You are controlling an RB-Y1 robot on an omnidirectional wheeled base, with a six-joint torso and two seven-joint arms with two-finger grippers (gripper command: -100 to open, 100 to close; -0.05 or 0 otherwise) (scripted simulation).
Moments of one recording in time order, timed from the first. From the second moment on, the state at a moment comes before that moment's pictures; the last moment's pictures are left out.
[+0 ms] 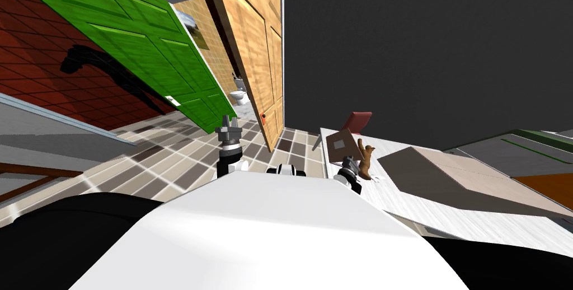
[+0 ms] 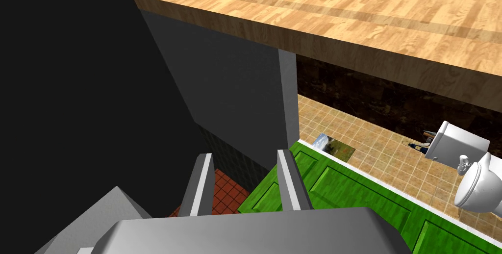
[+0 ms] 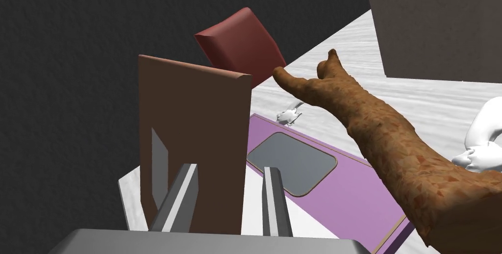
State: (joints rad) left arm 0.50 0.02 0.05 -2.21 0.08 -0.59 0.12; right arm 0.38 -0.22 -0.10 -1.46 -1.29 -0.65 -1.16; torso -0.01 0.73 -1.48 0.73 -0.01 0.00
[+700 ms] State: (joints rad) left arm 0.50 0.02 0.05 -2.21 0.08 -0.59 0.12; right arm 0.26 -0.25 -0.24 -1.34 -1.41 -0.47 -1.02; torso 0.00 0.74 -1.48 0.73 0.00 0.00
